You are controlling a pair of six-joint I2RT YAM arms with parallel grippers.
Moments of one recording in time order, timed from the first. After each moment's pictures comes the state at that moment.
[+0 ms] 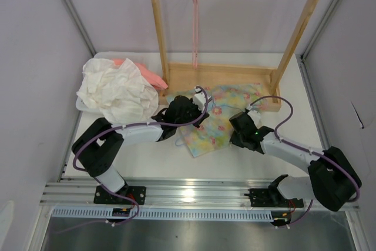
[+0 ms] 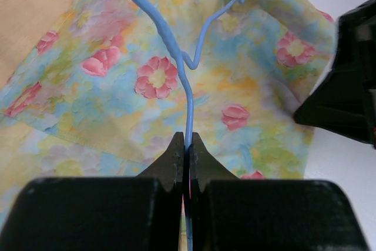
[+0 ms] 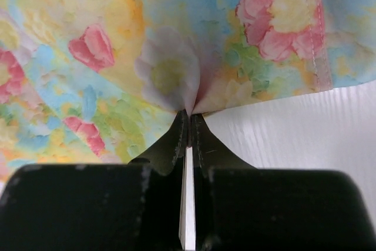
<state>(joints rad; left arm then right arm) -0.78 1.62 0.84 0.40 0.14 -0.01 0.66 1.31 0.63 -0.34 0.30 0.93</state>
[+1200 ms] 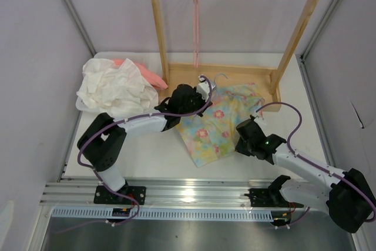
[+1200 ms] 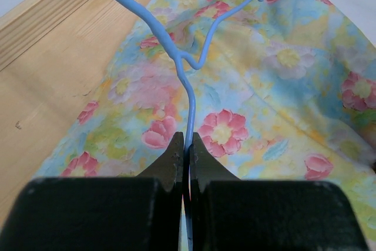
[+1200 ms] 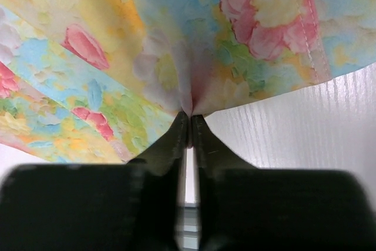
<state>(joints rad) -0.75 1.69 1.02 0.33 0.16 0.07 0.69 1.04 0.55 -0.52 0.26 0.95</state>
